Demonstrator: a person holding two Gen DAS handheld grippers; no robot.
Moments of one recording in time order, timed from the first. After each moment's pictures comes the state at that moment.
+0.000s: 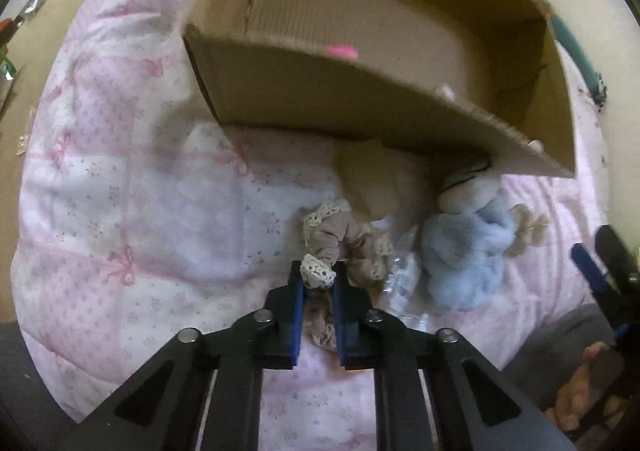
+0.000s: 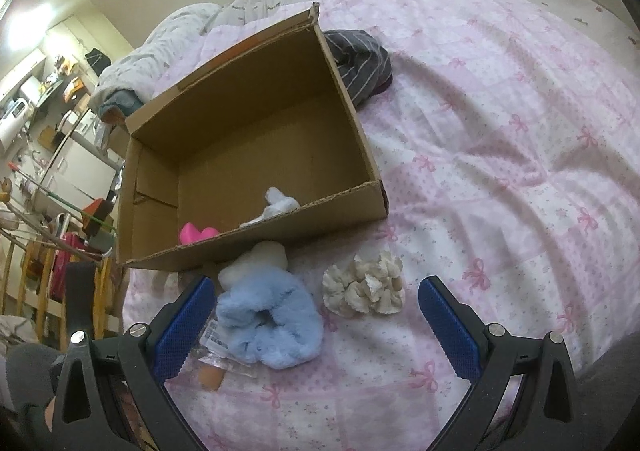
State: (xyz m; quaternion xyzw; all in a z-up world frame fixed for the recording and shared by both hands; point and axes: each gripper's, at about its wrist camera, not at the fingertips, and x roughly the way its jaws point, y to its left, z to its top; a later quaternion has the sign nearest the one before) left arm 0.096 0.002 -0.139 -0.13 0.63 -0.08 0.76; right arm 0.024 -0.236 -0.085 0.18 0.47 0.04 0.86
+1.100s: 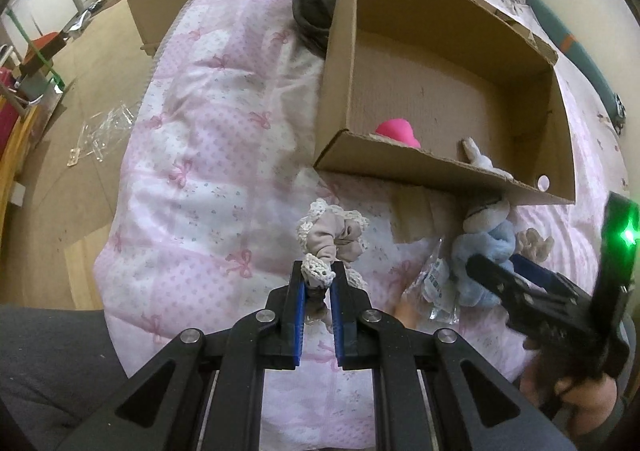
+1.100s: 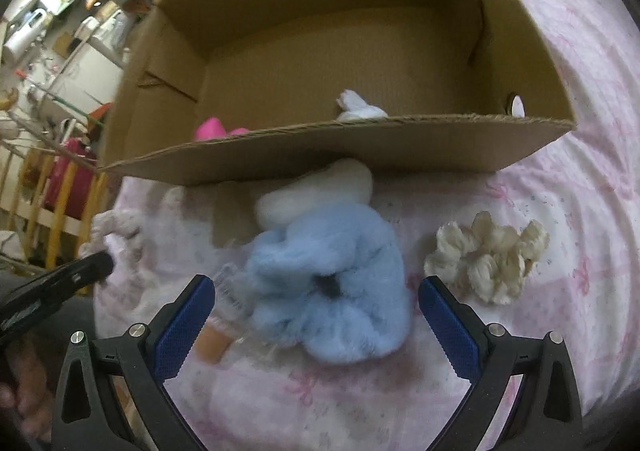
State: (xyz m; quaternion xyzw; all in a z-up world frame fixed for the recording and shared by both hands) left arm 0.074 0.042 -0.086 -0.09 0.59 -0.01 0.80; right arm 0.061 -0.153 -0.139 0.08 0.58 0.11 0.81
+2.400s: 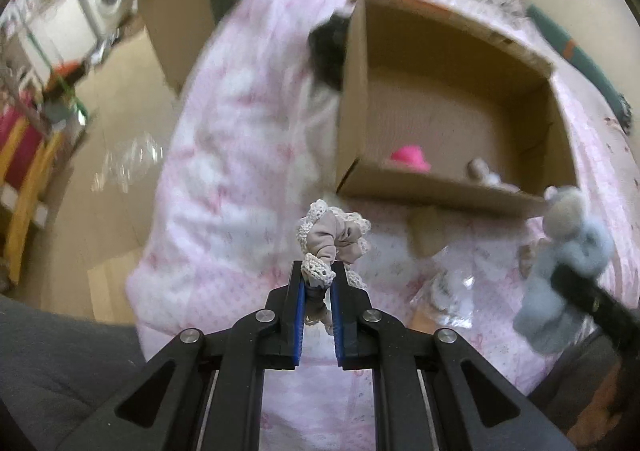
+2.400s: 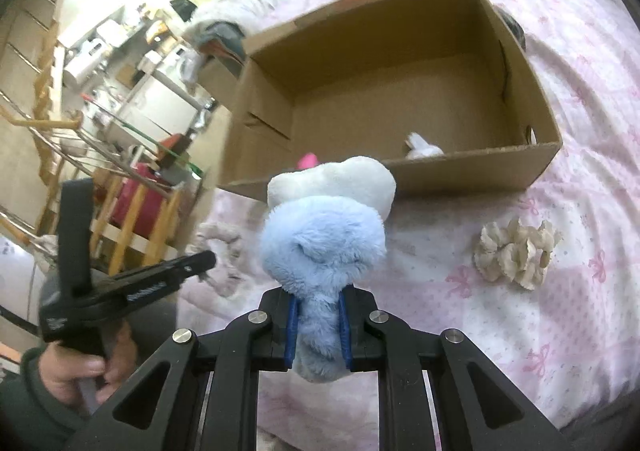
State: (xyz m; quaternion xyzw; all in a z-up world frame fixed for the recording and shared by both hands) left arm 0.055 0.041 -0.056 -0.05 0.53 0.02 0.85; right arm 0.015 -0.167 -0.081 0.16 0.49 0.23 0.82
